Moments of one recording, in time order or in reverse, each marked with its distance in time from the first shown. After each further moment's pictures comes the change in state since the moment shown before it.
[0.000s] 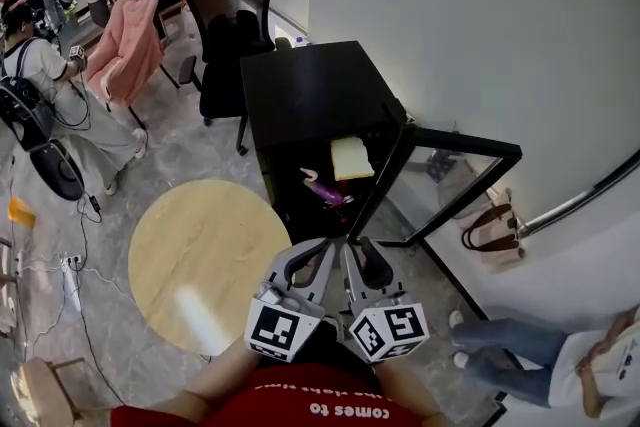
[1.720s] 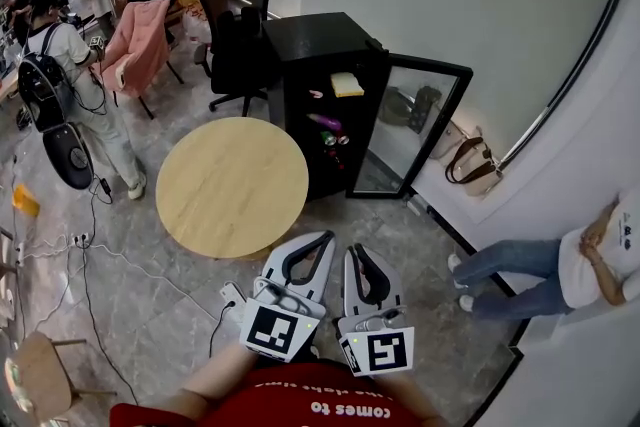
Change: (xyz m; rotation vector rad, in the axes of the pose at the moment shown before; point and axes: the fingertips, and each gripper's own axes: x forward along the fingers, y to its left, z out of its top) left arm -0.341 -0.198 0.040 0.080 -0.137 -0.056; right arm -0.346 0.248 -0.035 -0.361 -0.228 -0.082
